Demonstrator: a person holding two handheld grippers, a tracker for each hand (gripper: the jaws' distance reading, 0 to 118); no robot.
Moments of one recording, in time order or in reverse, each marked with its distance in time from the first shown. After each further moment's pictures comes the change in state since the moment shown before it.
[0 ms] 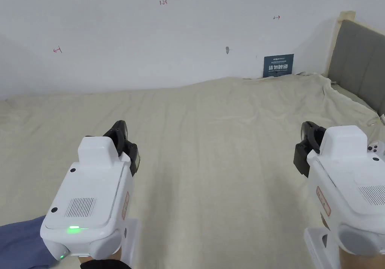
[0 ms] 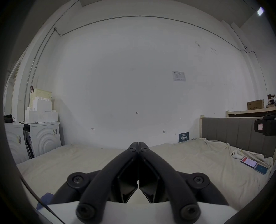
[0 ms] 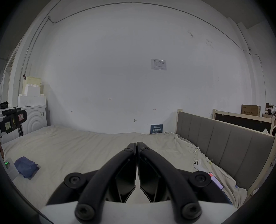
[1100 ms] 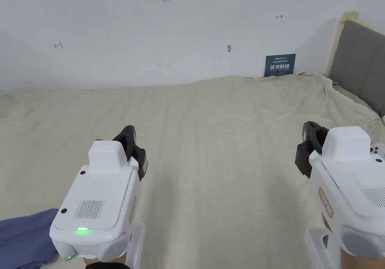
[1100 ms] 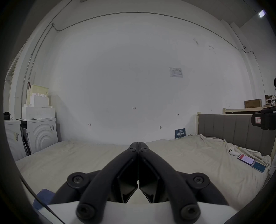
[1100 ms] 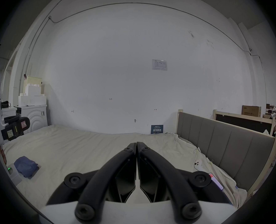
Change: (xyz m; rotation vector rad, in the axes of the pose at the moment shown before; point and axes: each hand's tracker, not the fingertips) left arm 0.005 -0.013 0.000 -0.033 -0.027 0.005; right arm -0.006 0.006 0.002 0.002 0.006 0.005
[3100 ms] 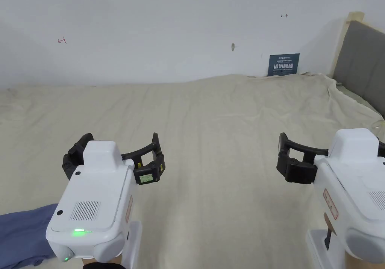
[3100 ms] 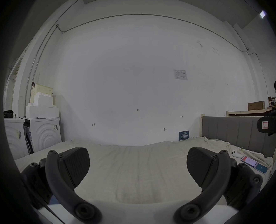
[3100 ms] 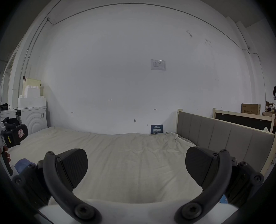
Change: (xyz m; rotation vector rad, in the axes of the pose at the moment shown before) left arm -0.010 -0.003 0.000 0.020 0.037 0.012; right arm -0.001 -0.002 0.001 0.001 -0.005 -0.020
